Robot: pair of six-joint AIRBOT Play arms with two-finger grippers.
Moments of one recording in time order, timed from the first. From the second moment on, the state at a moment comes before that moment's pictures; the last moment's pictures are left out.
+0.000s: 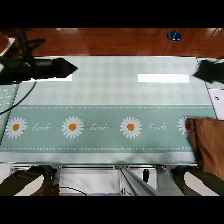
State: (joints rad) left arm -0.18 -1.08 1.15 0.90 -0.93 -1.30; right arm -0.11 -1.13 1.27 -1.31 1.20 1.58
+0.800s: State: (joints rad) left arm -0.27 -1.23 1.14 1.26 -0.93 -1.47; right arm 0.20 -1.32 1.20 -1.58 1.12 1.69
